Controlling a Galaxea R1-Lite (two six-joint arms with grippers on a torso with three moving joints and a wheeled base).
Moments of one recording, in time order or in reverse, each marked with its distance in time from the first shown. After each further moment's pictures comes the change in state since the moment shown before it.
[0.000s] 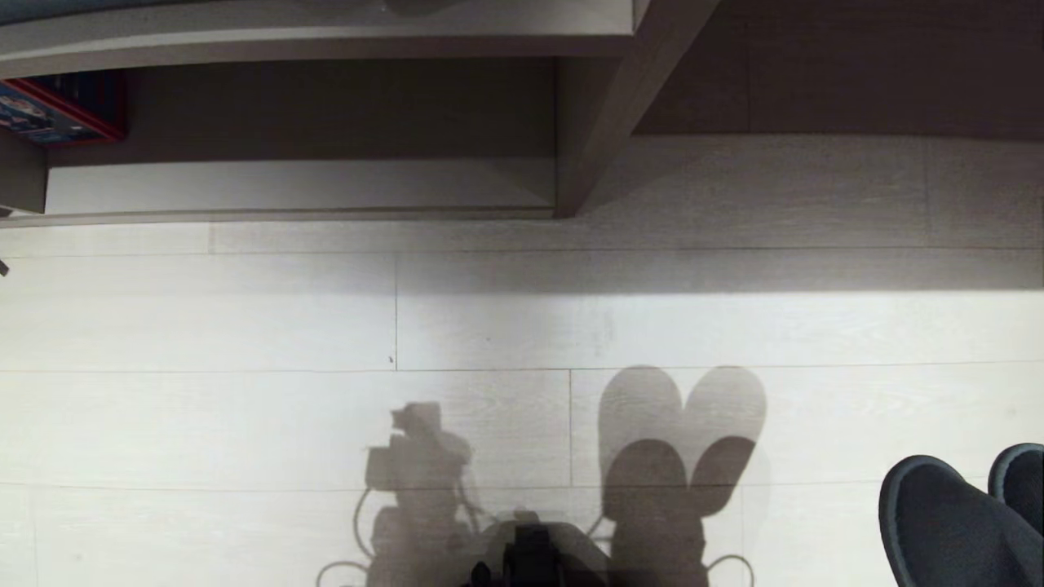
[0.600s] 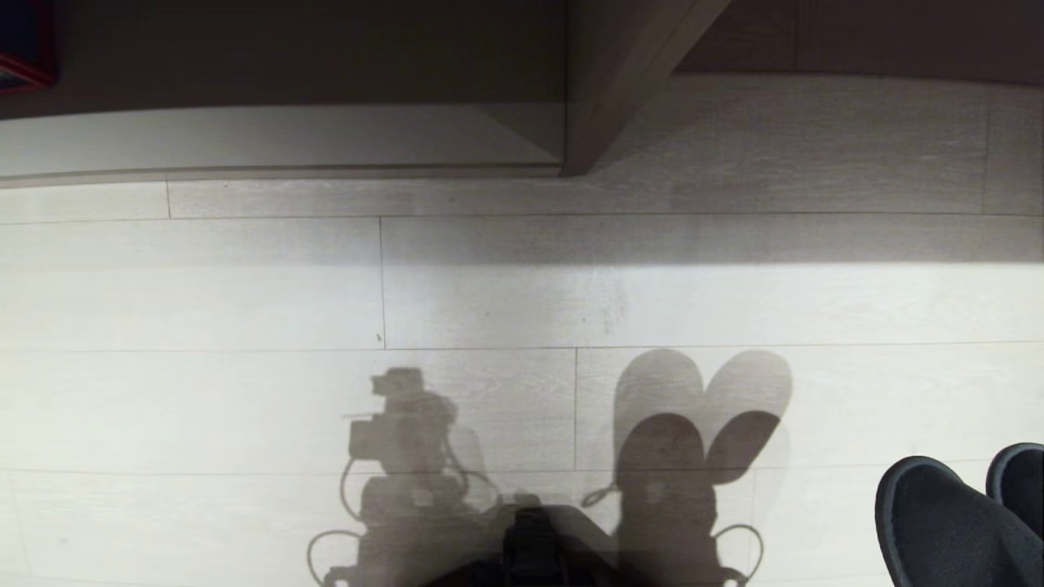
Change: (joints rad) left arm 0.000 0.000 0.000 0.000 0.000 0.000; right arm 0.000 0.000 0.000 0.000 0.002 -0.020
